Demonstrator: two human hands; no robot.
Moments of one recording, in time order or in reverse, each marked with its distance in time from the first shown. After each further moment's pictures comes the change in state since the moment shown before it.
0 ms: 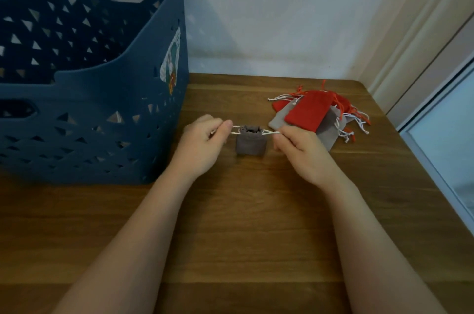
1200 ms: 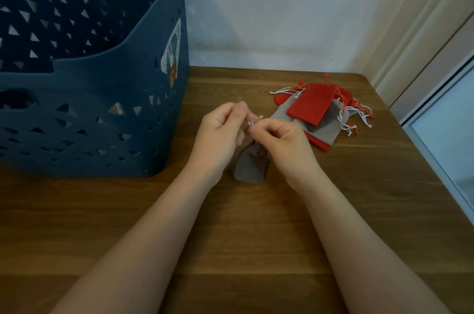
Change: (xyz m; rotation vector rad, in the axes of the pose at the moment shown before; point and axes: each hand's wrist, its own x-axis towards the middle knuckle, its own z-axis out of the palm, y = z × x) left_hand -0.013 0.041 0.009 -0.622 0.013 -0.217; right_hand -0.005 -0.036 0.027 0.533 0.067 0.066
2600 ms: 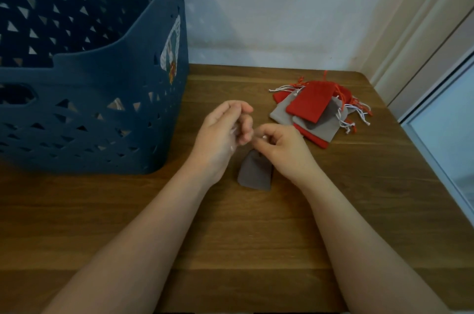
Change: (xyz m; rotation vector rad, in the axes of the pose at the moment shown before) left_hand 0.002 -0.007 0.002 -0.414 -0.066 -0.154; right_hand 0.003 0.017 -0.006 -0.286 -0.057 -0.038
